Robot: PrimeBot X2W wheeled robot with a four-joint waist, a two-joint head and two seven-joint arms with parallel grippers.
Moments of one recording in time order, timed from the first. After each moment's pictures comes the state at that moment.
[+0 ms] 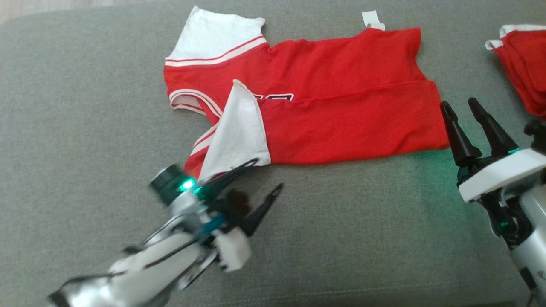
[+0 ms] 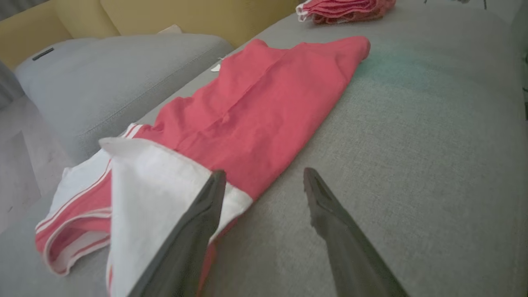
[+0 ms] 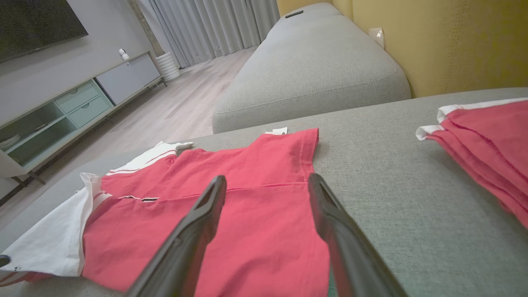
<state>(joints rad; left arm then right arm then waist) -0.62 0.48 -1.25 0.21 -0.43 0.20 -0.23 -0.39 -0.52 0.46 0.37 0.83 0.12 -0.15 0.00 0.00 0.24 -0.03</state>
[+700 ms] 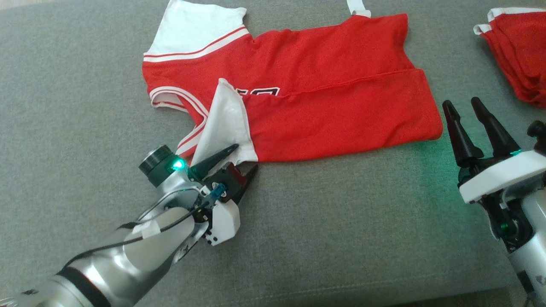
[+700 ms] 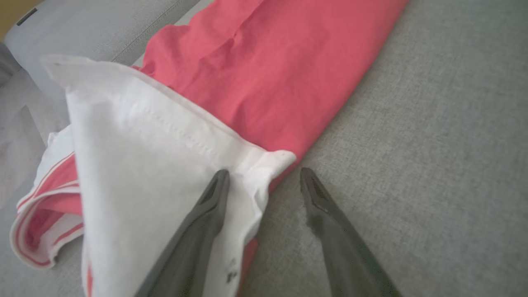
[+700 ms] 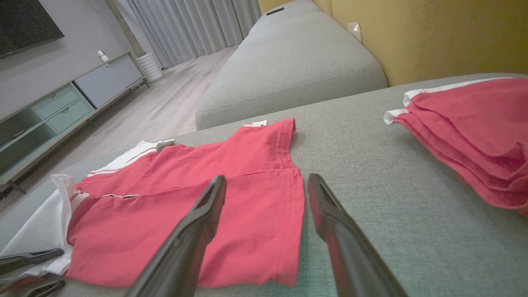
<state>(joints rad) -0.74 0.34 -1.27 0.58 -0.39 0.15 -0.19 -0.35 -0.48 0.37 0.32 0.78 0.12 -0.11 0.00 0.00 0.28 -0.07</state>
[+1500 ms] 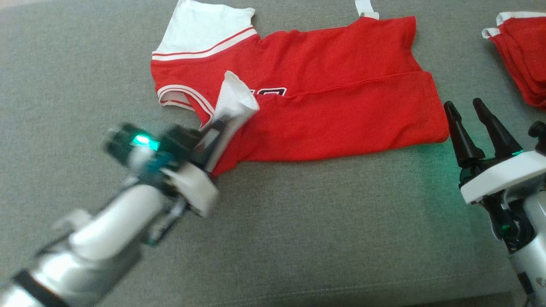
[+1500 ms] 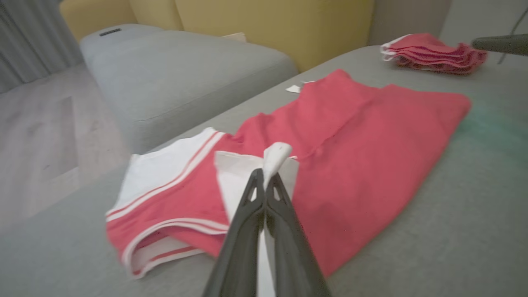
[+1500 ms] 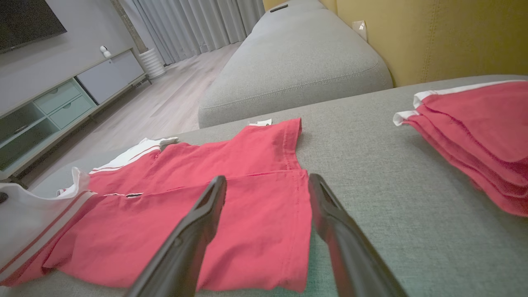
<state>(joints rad) -0.70 0.44 -1.07 0.31 -0.57 0.14 -0.25 -0.33 -0.46 0.33 0.30 0.75 0.12 -0.08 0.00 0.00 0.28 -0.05</state>
